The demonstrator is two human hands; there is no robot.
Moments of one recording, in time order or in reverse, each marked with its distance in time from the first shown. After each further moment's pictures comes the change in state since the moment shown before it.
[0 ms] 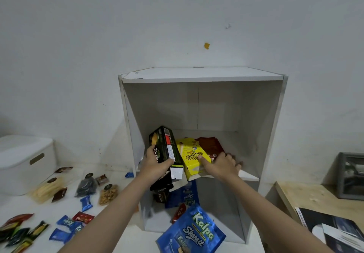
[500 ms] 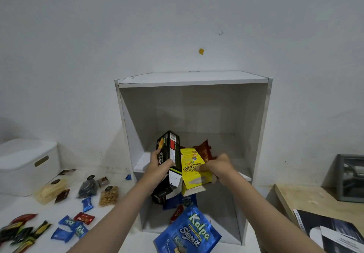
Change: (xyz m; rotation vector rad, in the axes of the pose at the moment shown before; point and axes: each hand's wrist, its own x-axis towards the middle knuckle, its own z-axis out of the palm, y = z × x) left_hand -0.024 0.009 0.027 -0.281 -0.068 0.006; right_hand -0.018 0.003 -0.030 0.790 -0.258 0.094
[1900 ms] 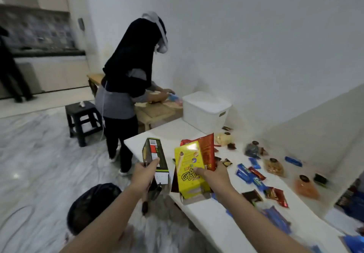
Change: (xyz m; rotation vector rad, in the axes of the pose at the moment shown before) left_hand -0.318 -0.213 -0.565 -0.299 0.865 -0.360; right_hand -0.309 0.053 0.564 -0.036 -0.563 -0.114
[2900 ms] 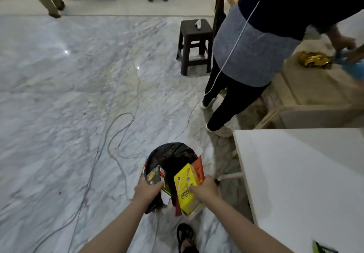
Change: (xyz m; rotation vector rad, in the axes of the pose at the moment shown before) left_hand 0.281 -0.164 -0.272 0.242 0.533 -0.730; right_hand 0.238 0.159 0.459 -0.865 -0.761 0.291
